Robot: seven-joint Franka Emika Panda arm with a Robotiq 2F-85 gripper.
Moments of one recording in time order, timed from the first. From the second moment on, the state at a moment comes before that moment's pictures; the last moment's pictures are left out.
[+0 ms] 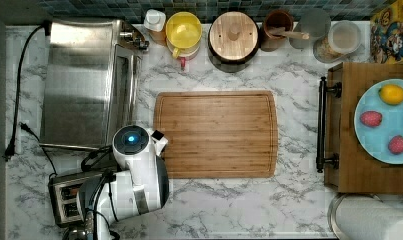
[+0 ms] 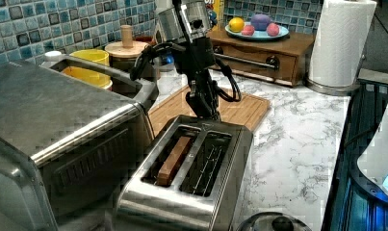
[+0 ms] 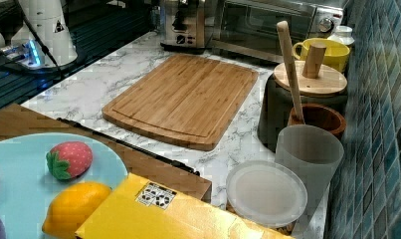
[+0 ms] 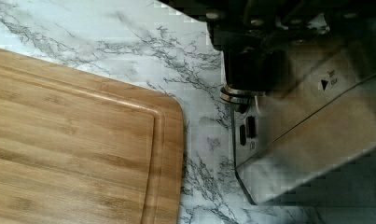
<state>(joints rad) 0.17 0.04 0.25 -2.38 0.29 0.51 -0.76</state>
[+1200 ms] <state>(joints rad) 0.16 0.04 0.27 -2.37 0.27 0.51 -0.76</state>
